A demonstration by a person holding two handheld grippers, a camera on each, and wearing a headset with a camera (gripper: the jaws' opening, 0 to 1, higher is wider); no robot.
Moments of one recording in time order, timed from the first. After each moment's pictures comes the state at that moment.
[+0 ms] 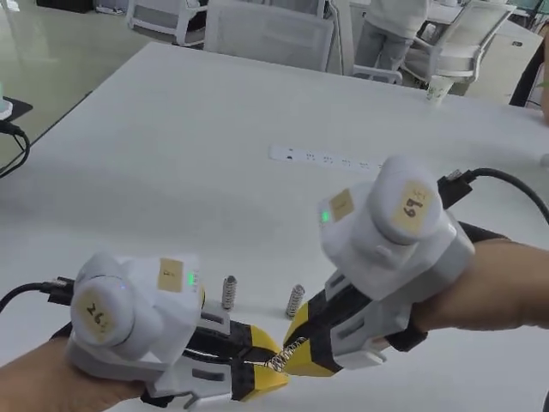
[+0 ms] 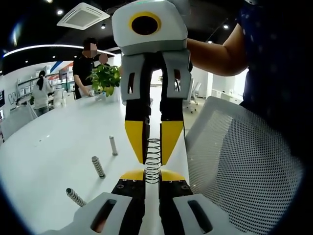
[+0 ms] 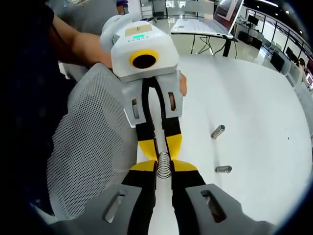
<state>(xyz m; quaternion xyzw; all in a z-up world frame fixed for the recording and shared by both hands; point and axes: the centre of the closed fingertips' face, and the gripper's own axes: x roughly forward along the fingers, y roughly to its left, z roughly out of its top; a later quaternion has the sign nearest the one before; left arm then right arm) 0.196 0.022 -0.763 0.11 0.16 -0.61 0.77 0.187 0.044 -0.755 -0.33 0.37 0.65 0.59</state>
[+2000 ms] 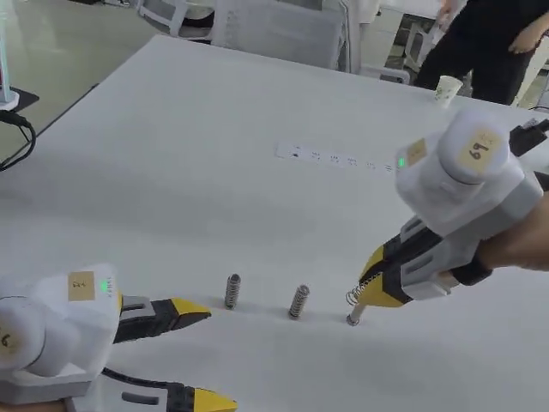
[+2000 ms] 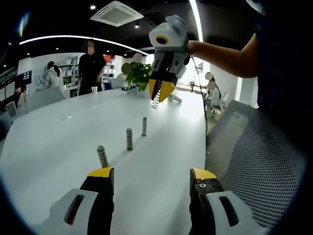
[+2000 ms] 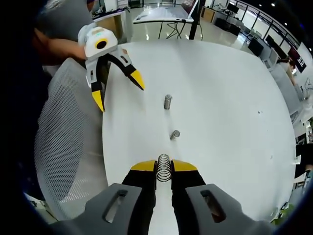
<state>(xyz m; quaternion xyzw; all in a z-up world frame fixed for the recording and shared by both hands) 0.207 0.092 -0.786 0.06 0.19 -0.49 0.85 0.270 -0.026 -0.740 -0.38 0.40 0.54 0.64</state>
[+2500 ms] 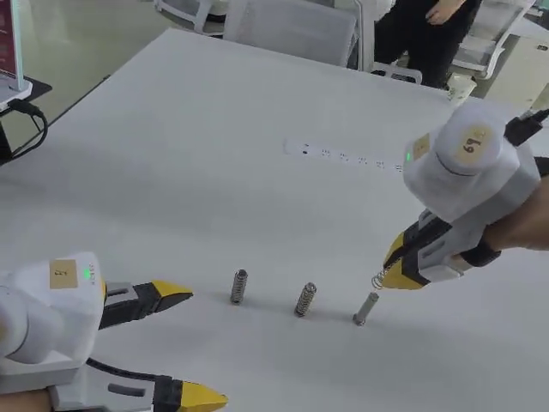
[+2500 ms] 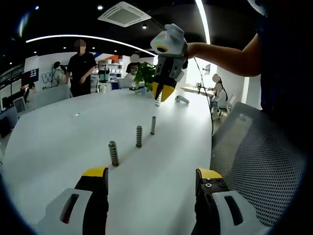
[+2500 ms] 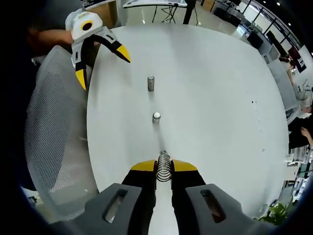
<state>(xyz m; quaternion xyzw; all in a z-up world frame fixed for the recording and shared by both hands) 0.212 0.106 -0.785 0.06 0.19 -0.47 0.86 0.302 -0.055 -0.753 -0.44 0.43 0.49 0.61</state>
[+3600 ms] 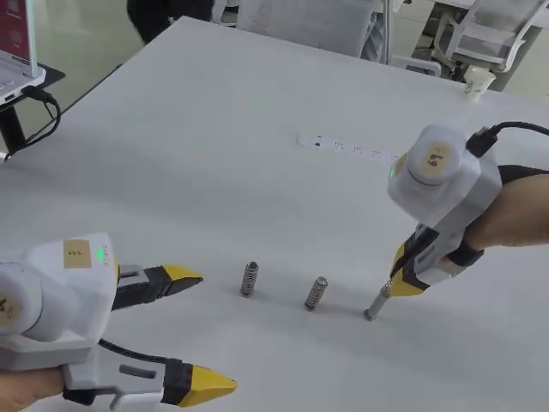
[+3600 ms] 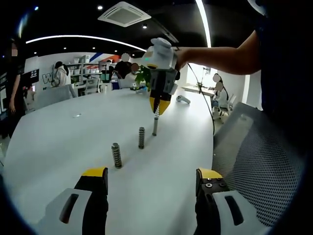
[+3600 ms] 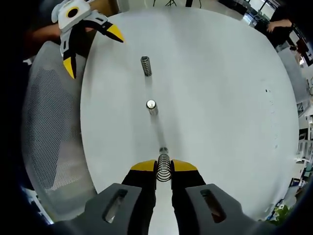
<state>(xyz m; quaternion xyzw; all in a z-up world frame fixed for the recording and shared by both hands) 0.218 0.108 -0.782 0.06 0.19 -0.46 0.86 0.313 -0.058 -0.794 -0.43 0.48 0.50 0.58</state>
